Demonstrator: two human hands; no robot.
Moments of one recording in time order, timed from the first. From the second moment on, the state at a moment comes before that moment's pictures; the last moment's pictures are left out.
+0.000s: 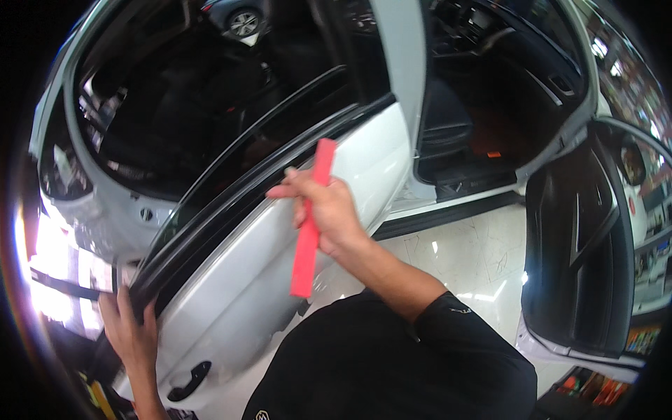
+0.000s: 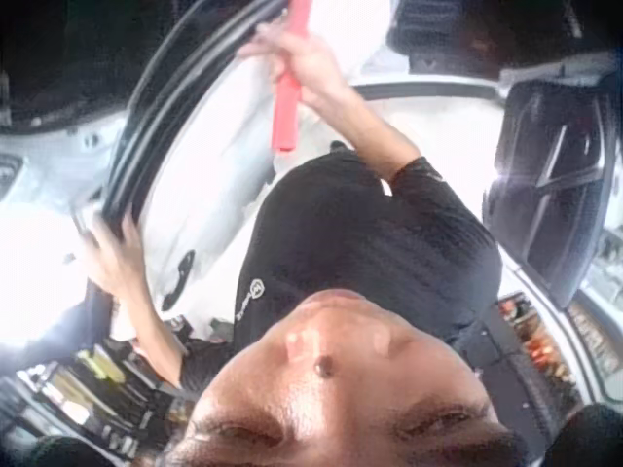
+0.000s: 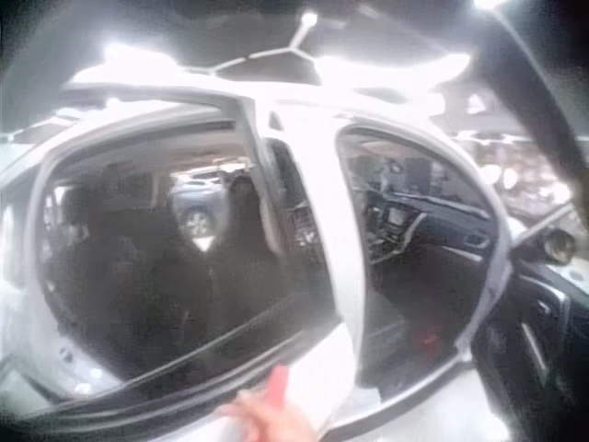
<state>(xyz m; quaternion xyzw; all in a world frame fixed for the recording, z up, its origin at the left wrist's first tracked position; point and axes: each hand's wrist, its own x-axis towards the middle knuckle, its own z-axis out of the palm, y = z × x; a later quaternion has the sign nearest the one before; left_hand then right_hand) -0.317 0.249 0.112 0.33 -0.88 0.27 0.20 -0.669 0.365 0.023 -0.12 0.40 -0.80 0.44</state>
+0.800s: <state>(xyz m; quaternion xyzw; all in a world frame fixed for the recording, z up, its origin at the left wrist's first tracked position) -0.308 0.246 0.177 0.37 -0.91 0.18 -0.02 -0.688 0.362 0.026 -0.15 0.37 -0.82 0.41</state>
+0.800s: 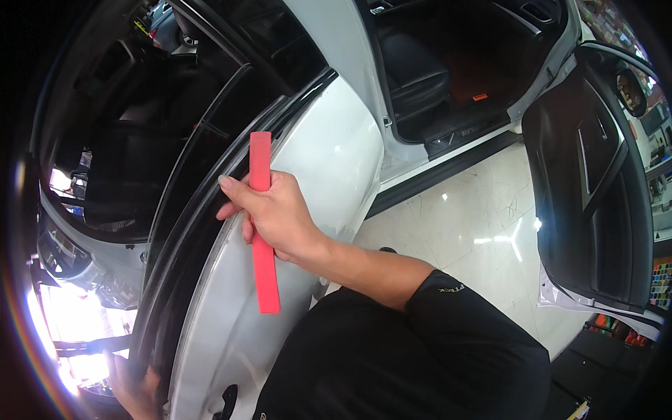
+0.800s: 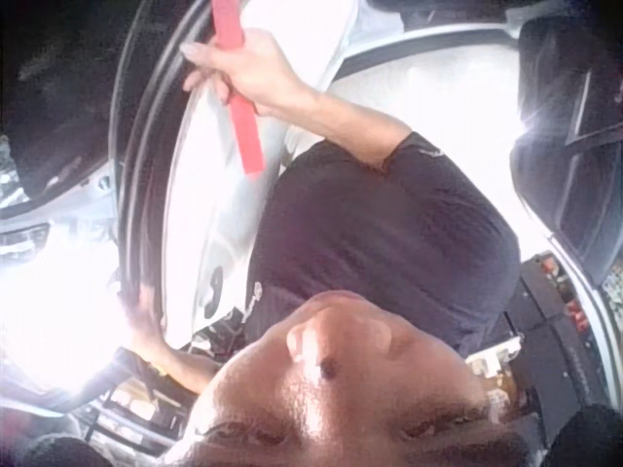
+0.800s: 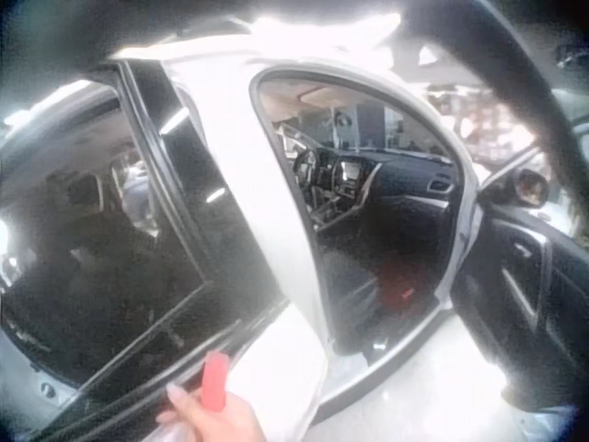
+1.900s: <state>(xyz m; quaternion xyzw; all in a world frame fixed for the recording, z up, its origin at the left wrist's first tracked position) -0.342 0.251 0.144 0.34 -0.94 -0.07 -0.05 -0.681 0.361 0.017 -0.14 0.45 -0.83 0.30</state>
